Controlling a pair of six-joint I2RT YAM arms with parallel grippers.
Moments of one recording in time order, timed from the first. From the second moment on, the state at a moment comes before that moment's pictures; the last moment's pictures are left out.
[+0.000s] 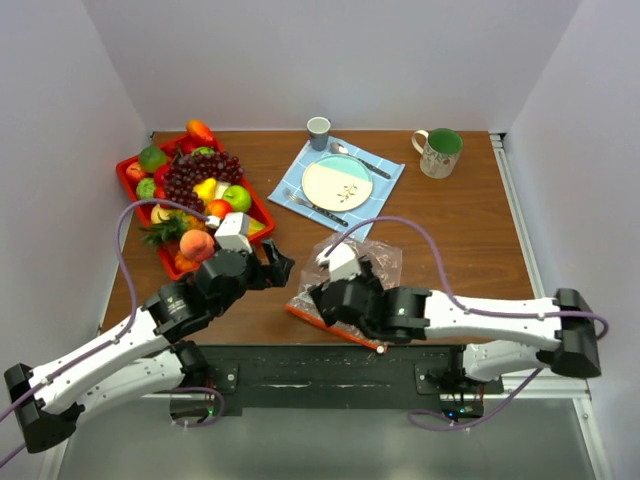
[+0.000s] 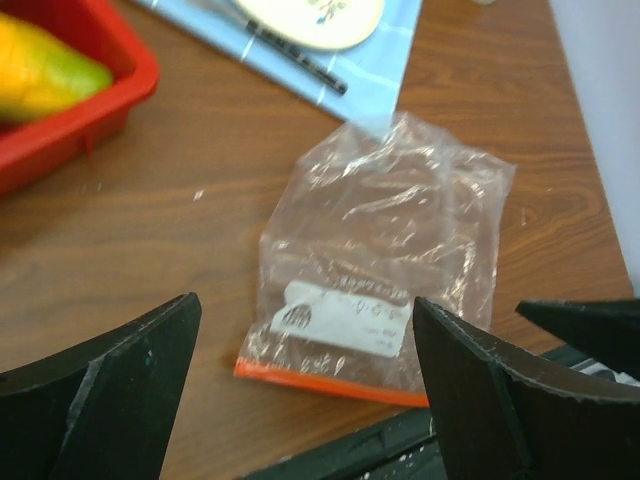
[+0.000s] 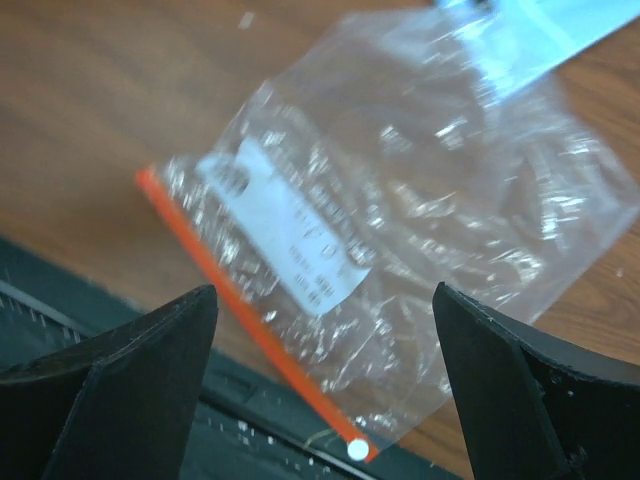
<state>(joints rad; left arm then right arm) -0.91 0.75 0.71 -0.42 -0.43 -0.73 1.35 1.24 0.97 -0.60 0.71 0.53</state>
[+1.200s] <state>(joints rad) -0.91 0.67 0.50 -0.51 -0.46 -0.99 1.38 1.52 0.83 -0.31 0.48 0.34</state>
